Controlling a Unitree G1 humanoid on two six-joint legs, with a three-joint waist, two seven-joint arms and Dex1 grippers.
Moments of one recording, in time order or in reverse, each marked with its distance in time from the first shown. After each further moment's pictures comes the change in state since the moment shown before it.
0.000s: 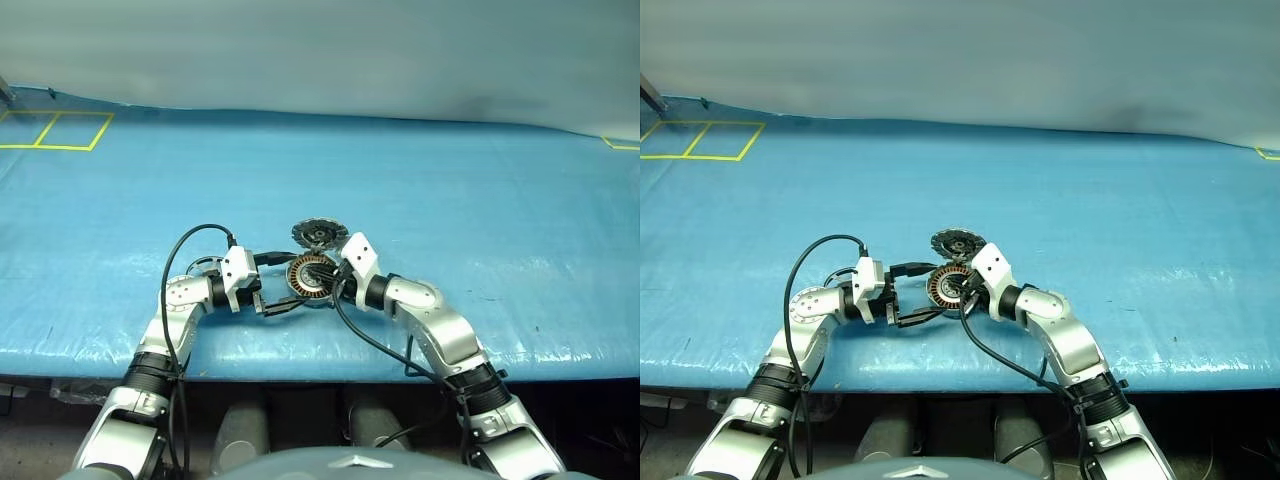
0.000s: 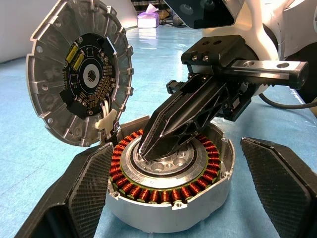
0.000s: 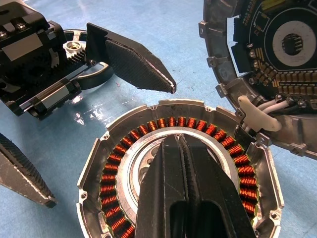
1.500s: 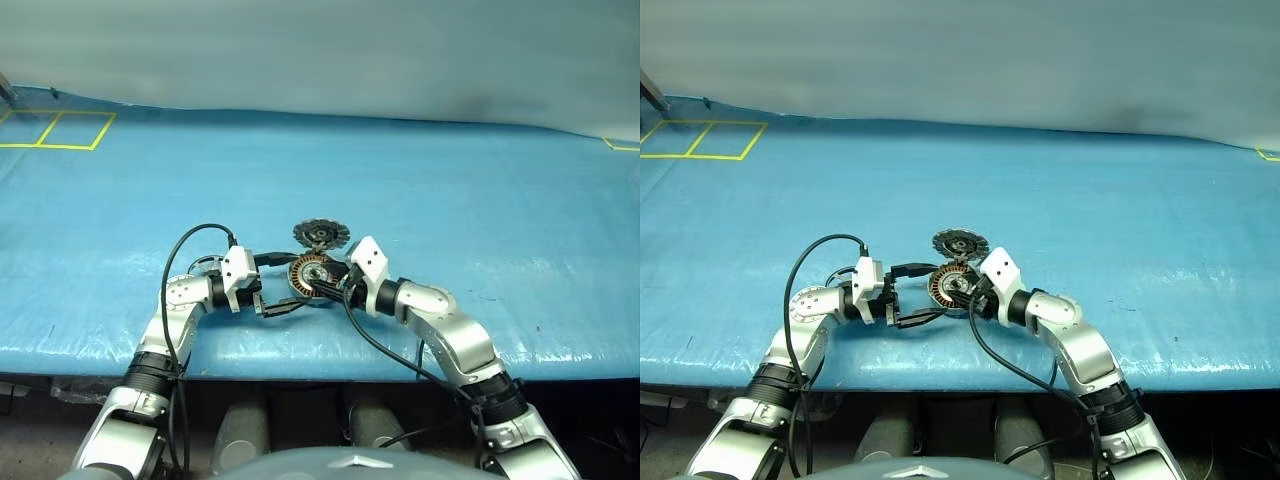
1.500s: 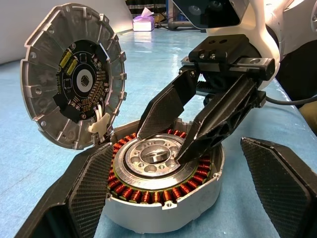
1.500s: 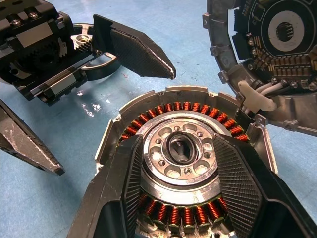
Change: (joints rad) left arm 0.000 0.000 0.000 -0.012 -0.008 0.015 -0.022; right arm 0.047 -0.056 -0.018 -0.089 0.051 0.048 0.009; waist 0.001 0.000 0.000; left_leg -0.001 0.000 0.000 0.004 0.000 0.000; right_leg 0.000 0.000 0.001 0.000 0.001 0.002
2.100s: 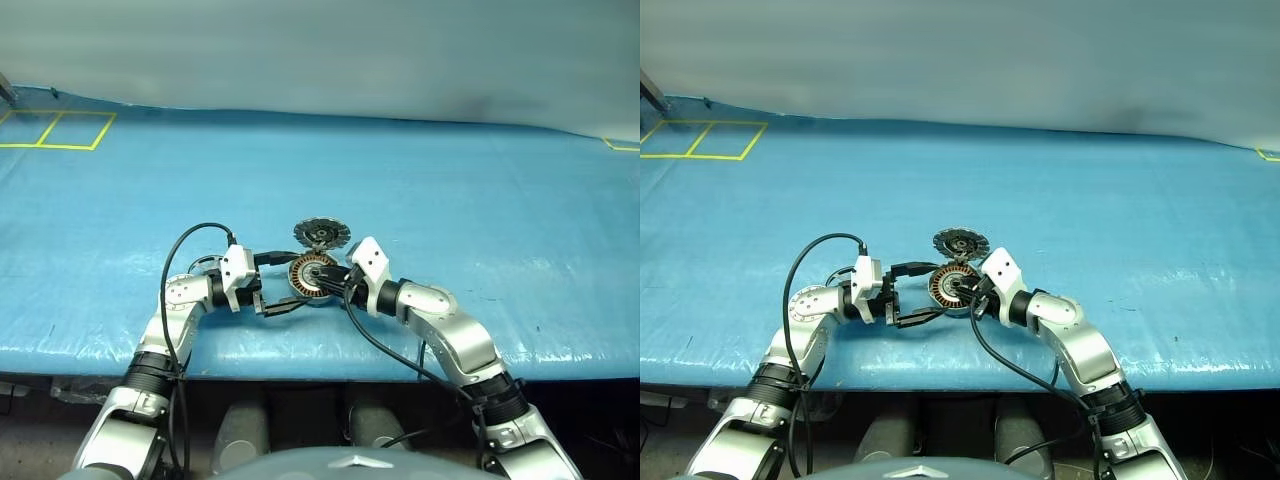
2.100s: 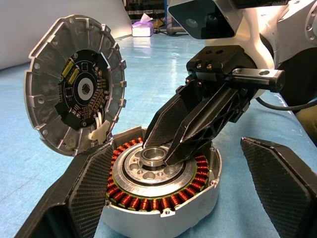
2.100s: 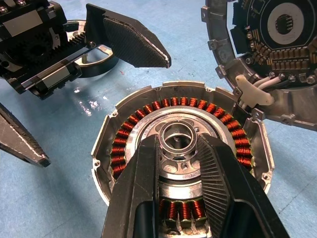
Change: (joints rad) left arm 0.000 0.000 0.000 -0.010 -0.022 0.004 -0.007; right arm 0.002 -0.007 0.000 0.002 0.002 0.004 -0.006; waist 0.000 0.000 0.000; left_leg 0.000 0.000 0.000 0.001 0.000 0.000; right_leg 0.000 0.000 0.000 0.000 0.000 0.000
